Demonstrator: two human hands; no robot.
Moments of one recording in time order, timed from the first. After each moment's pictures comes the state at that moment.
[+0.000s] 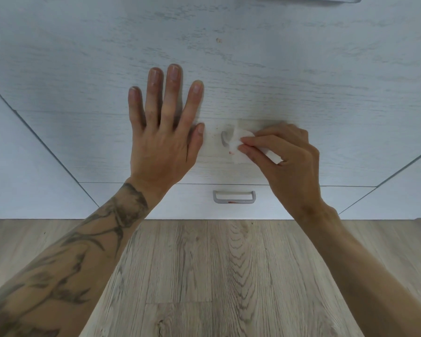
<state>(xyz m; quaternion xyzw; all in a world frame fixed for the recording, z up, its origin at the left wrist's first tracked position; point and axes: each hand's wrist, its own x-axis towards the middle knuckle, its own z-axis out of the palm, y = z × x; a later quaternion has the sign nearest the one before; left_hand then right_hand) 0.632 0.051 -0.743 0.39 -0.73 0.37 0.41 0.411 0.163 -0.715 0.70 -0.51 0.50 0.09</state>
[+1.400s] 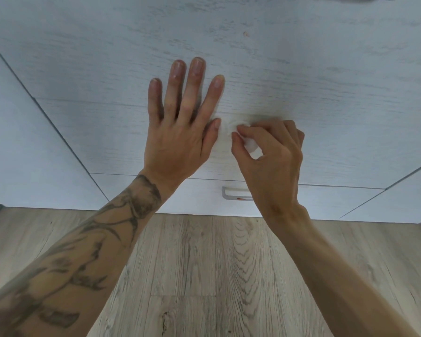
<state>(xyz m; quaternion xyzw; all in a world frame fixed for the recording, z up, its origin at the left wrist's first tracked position) 0.632 0.051 -0.741 0.41 -0.72 0.38 0.41 0.474 0.155 -0.717 0.62 -0.56 0.51 0.20</state>
